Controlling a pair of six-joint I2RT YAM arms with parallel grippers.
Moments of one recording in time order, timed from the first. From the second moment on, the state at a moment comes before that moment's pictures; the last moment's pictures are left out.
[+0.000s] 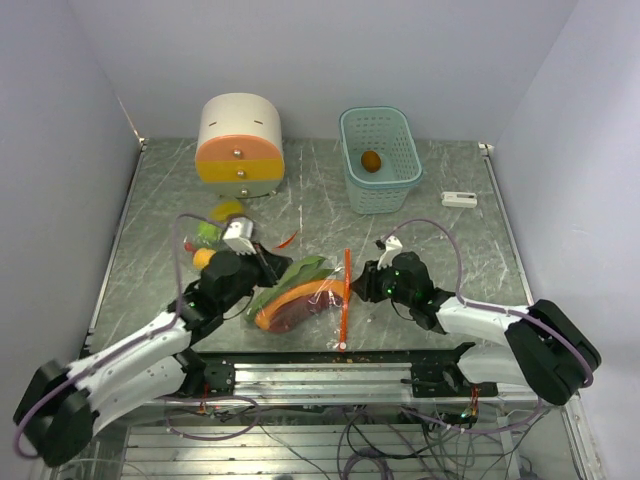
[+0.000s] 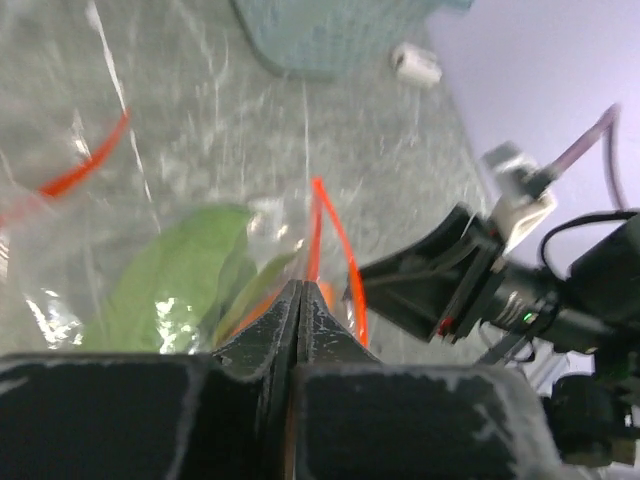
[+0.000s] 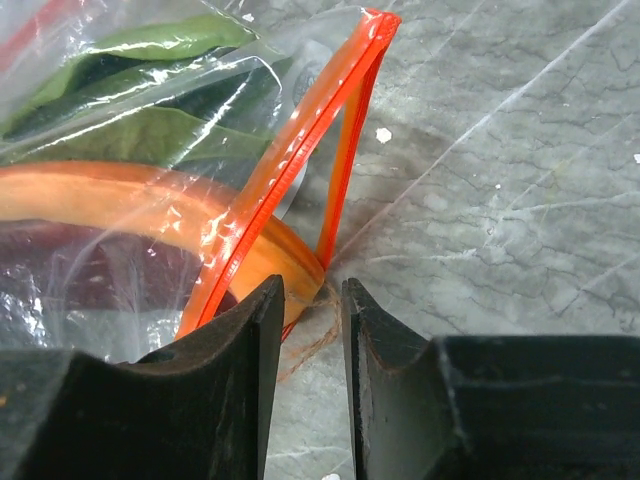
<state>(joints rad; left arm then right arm) -0.71 0.76 0.40 0.17 -0.11 -0.74 0.65 1.23 0.30 0.41 -0.12 0.41</state>
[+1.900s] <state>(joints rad) -0.75 1.49 0.20 0.87 -0.03 -0.87 0.68 1.33 0.09 0.78 -0.44 0.52</state>
